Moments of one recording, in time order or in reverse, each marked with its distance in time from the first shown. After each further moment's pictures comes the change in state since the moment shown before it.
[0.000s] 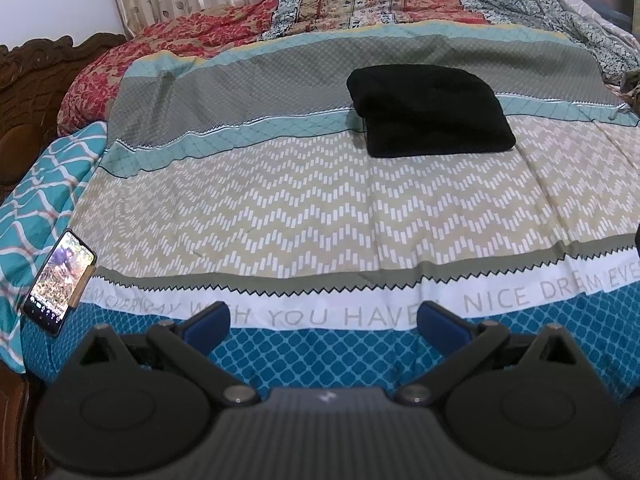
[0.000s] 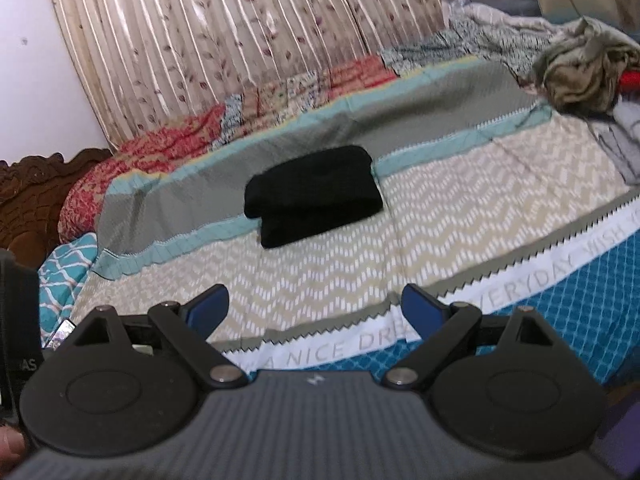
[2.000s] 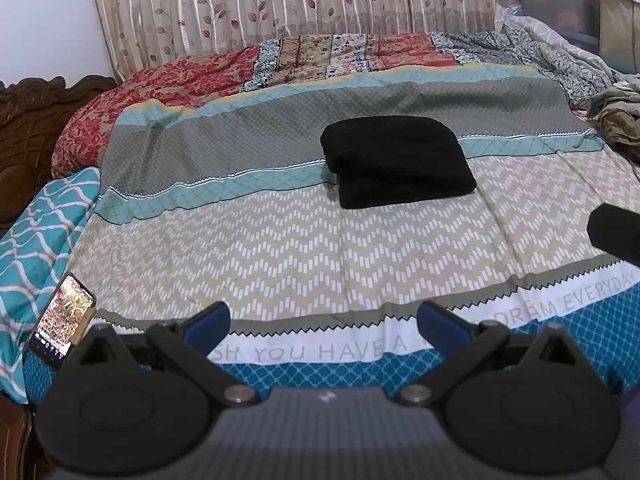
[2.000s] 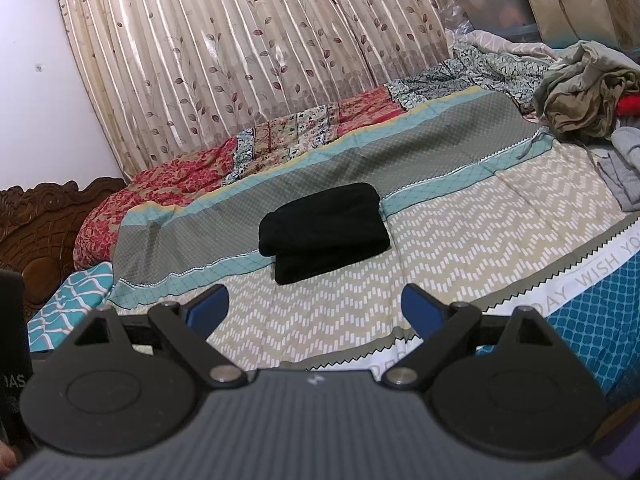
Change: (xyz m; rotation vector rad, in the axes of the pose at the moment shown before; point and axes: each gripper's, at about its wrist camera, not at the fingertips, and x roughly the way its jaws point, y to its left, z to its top) left arm -0.045 -0.014 0.008 0.033 -0.125 -0.039; right arm -0.017 -0.007 0.019 0.011 -0.080 0.038
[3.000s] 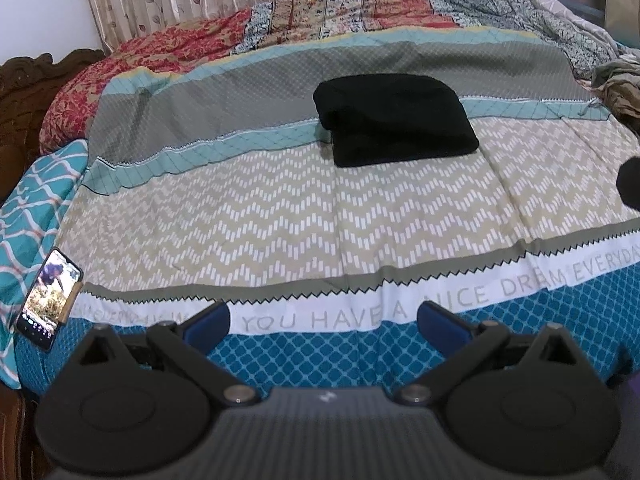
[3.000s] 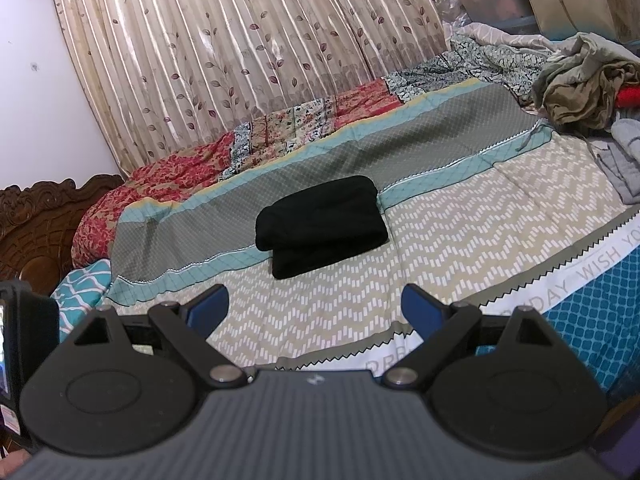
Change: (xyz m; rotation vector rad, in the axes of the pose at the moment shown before) left arm 0.027 -0.005 -0.010 0.007 0.116 -0.015; right arm 0.005 -0.004 0.000 0.011 0.020 -0.001
